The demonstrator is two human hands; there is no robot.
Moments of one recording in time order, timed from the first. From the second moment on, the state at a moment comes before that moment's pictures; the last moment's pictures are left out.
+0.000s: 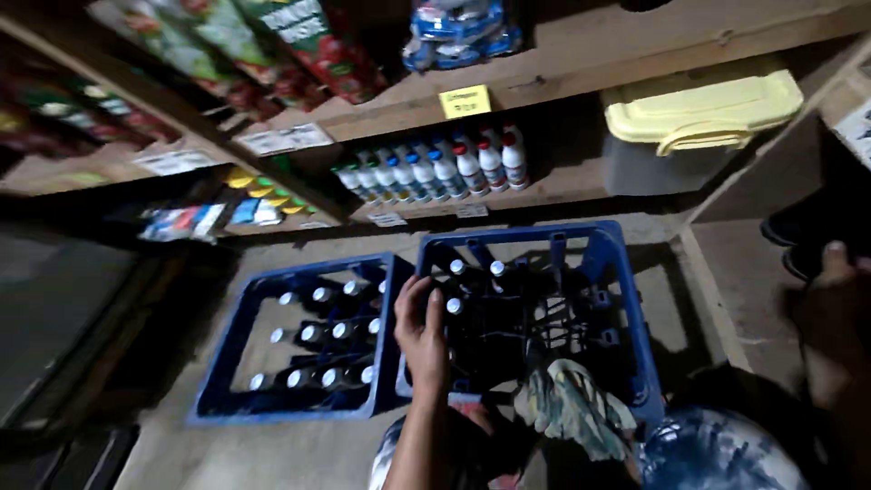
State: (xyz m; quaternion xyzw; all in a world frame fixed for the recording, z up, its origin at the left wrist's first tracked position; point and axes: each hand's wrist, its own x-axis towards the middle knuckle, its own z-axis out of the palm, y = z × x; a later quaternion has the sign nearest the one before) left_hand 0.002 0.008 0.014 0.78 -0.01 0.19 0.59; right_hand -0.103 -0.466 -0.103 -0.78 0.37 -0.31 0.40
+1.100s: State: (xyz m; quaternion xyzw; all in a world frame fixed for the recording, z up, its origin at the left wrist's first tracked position) left_hand 0.118 -0.039 -0.108 0.95 -0.09 -0.13 0.27; right_hand -0.024 -0.270 0.017 -0.84 0.14 -0.11 0.51
